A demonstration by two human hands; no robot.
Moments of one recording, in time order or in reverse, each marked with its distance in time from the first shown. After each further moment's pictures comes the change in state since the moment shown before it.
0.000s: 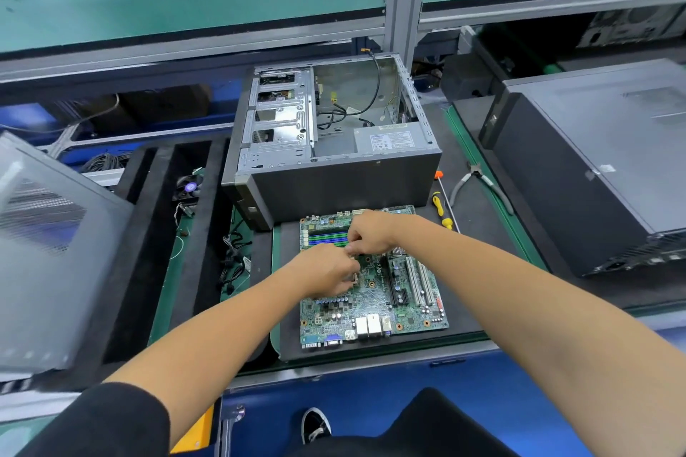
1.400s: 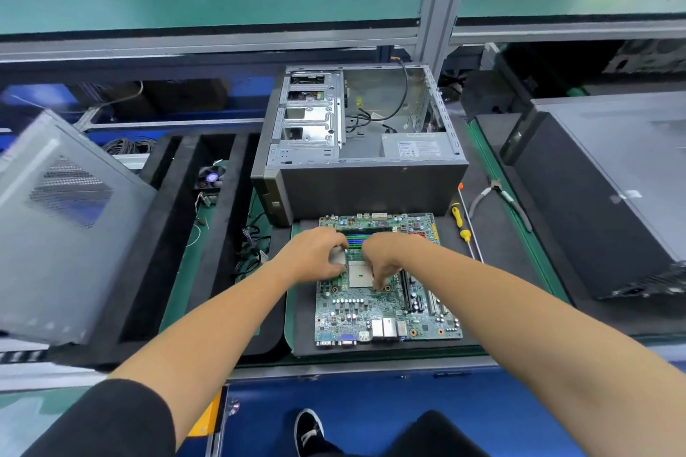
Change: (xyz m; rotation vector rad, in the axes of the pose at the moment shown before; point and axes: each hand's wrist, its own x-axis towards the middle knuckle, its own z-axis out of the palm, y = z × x) left_hand -0.030 -0.041 0.017 -0.359 0.300 -0.286; right_hand 0.007 -0.036 0.013 -0.233 -0.217 0.119
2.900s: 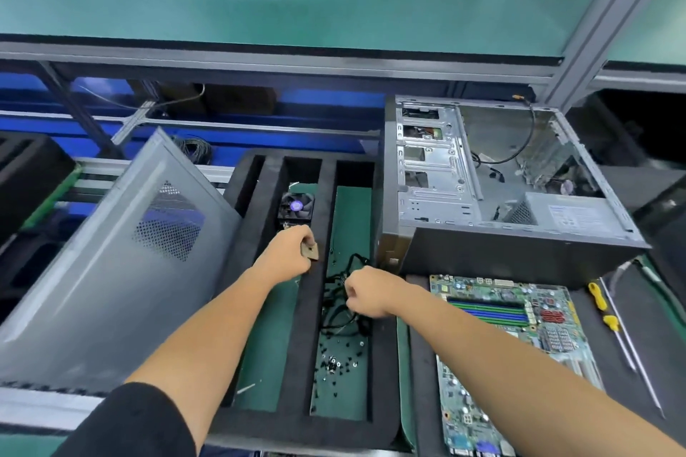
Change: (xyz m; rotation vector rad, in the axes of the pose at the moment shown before) left_hand -0.052 -0.255 -0.052 -0.369 0.191 -0.410; right_hand 0.143 -0.155 -0.081 0.267 0.160 -0.086
